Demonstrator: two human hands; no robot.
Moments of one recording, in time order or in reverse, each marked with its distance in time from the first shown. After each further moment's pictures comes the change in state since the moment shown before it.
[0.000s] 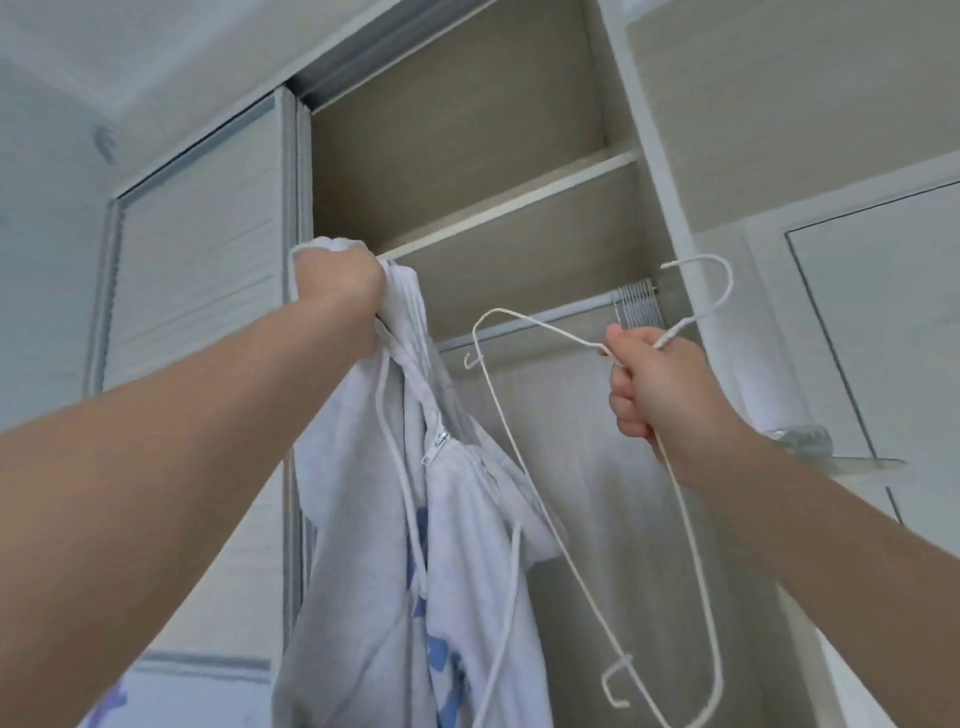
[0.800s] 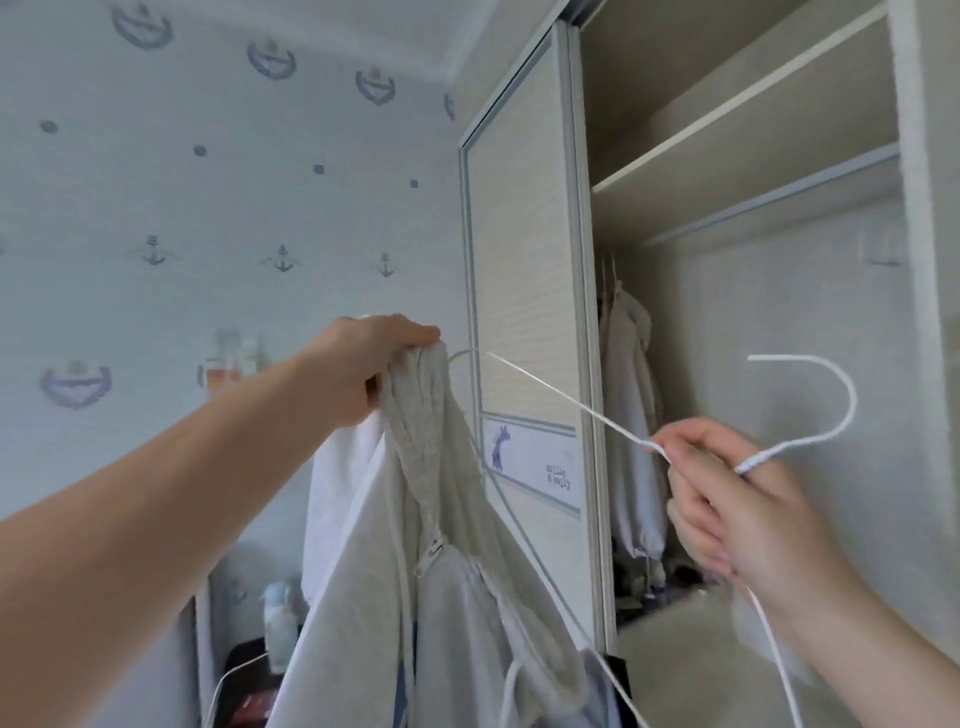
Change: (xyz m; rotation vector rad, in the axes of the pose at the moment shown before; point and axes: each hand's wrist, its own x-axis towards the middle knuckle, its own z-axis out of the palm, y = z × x) left_hand -0.347 -0.037 -0.267 -0.451 0.098 -0.590; right_hand -0.307 -0.099 -0.051 0.487 -0.643 0.301
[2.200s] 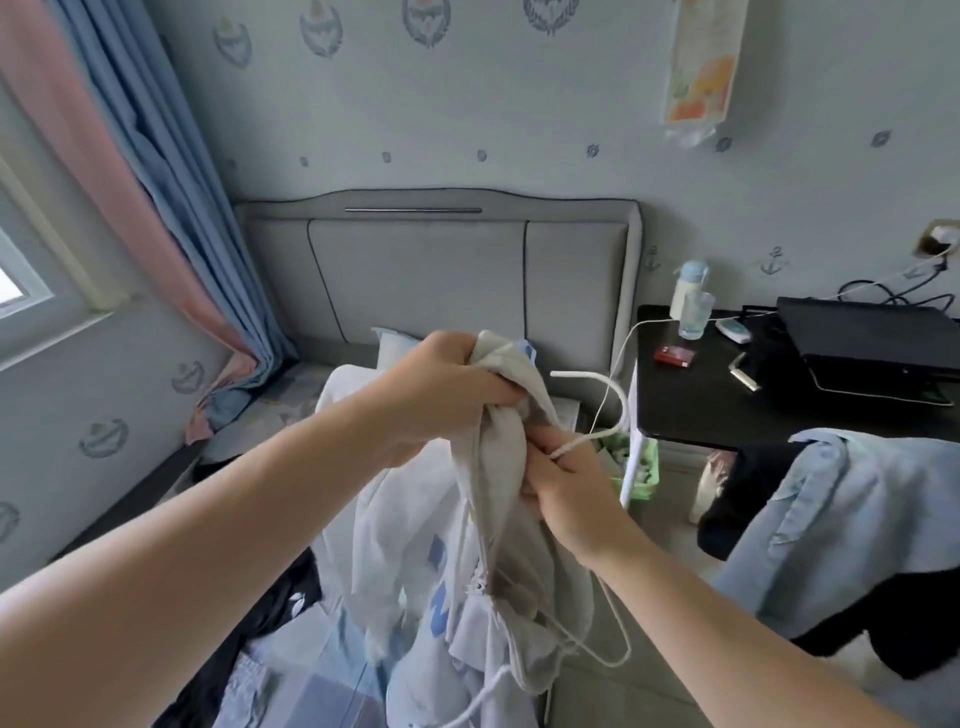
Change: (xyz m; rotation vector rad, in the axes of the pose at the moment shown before) left_hand -0.232 -0.192 -0.418 0.506 0.292 -0.495; right_hand -0.258 0.208 0.500 0.367 -0.827 0.586
